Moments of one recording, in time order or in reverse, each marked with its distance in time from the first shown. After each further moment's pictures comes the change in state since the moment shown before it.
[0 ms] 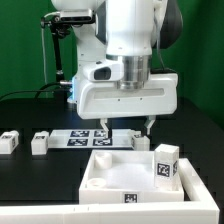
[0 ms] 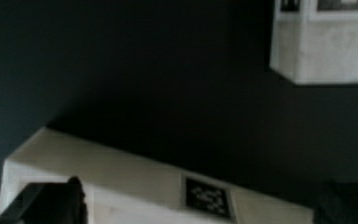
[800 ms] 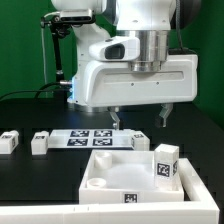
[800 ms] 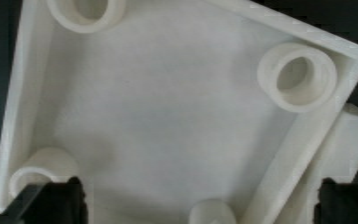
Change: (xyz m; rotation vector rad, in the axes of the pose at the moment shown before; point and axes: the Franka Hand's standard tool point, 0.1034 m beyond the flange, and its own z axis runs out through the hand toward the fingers) arm 0.081 0.004 -0.048 -0.012 0.067 -0.045
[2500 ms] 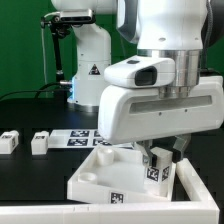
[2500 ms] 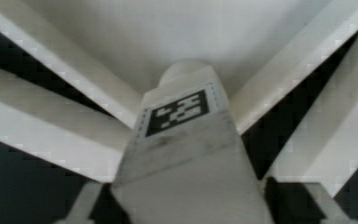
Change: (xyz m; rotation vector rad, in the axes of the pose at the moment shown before) arm 0.104 0.007 0.024 -0.020 0.033 -0.178
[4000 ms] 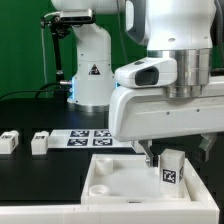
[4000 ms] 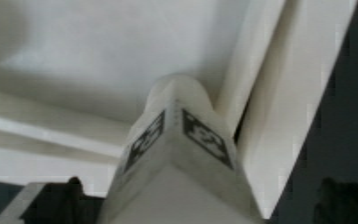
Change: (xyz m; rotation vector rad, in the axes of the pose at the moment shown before) arm 0.010 -0.021 -0.001 0.040 0.033 0.212
